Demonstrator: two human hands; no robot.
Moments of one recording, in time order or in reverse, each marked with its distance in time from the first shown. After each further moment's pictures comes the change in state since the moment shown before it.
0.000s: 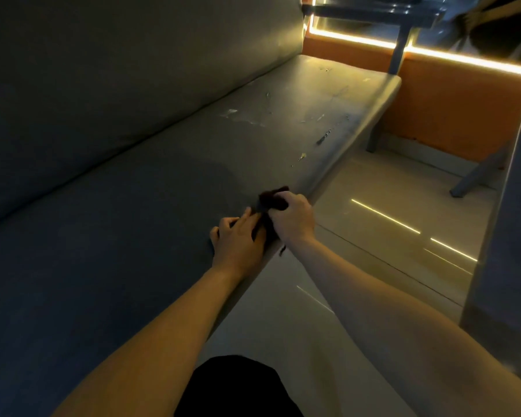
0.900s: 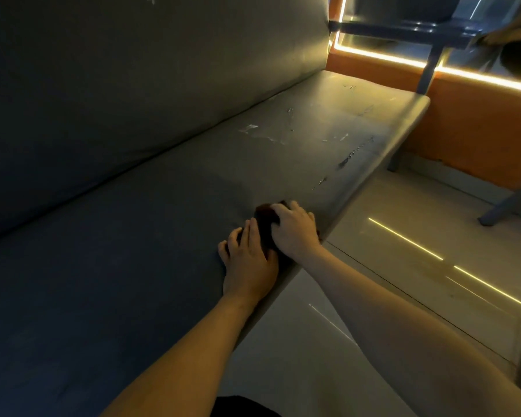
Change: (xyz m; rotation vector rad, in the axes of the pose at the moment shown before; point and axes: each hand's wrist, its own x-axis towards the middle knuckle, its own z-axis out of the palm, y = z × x) left_hand 0.025 -0.008 0.011 0.020 0.148 -0.116; right_hand 0.046 -0.024 0.021 -0.456 -0.231 -0.274
